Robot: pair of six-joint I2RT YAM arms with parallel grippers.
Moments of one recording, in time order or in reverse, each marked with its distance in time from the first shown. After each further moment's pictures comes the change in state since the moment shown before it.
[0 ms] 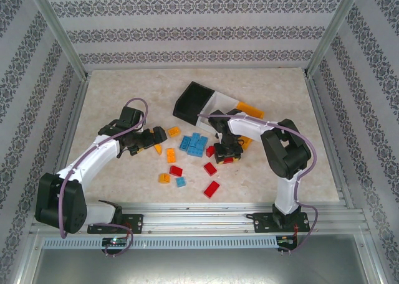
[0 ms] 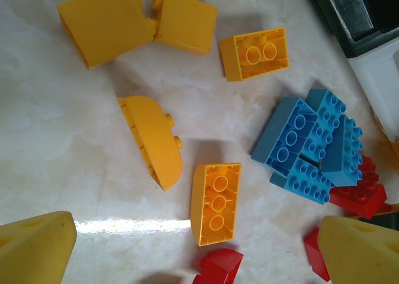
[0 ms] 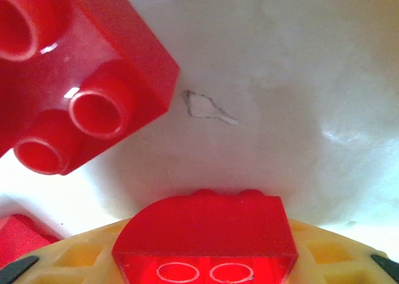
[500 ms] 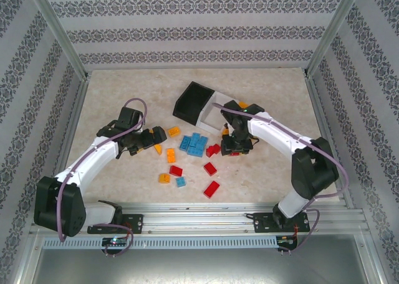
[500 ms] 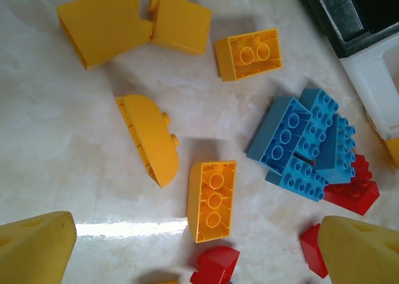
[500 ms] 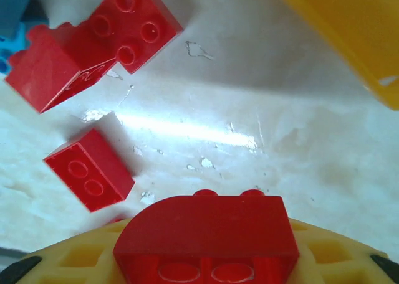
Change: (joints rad) left arm 0.000 -0.030 -0.008 0.000 0.005 0.000; right arm -0.053 -0.302 -0.026 -0.080 -0.038 0.057
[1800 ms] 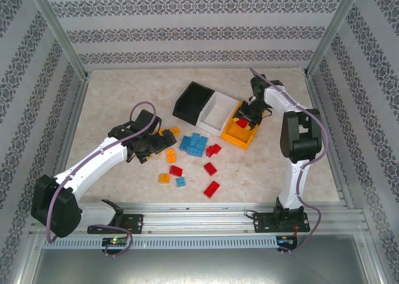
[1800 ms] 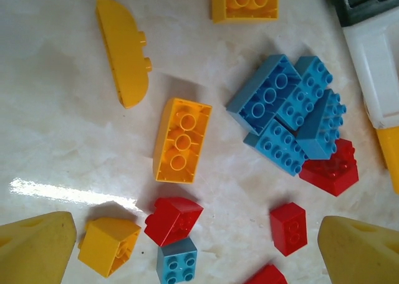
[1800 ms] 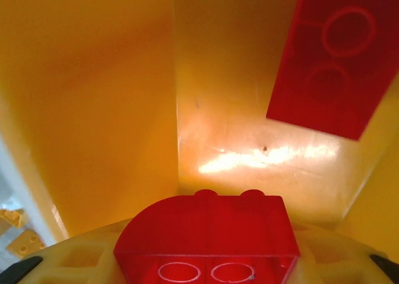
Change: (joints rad) left arm -0.241 0.009 0.098 -0.163 -0.164 -0.365; right arm -0.398 0.444 0.378 0.102 -0.256 0.188
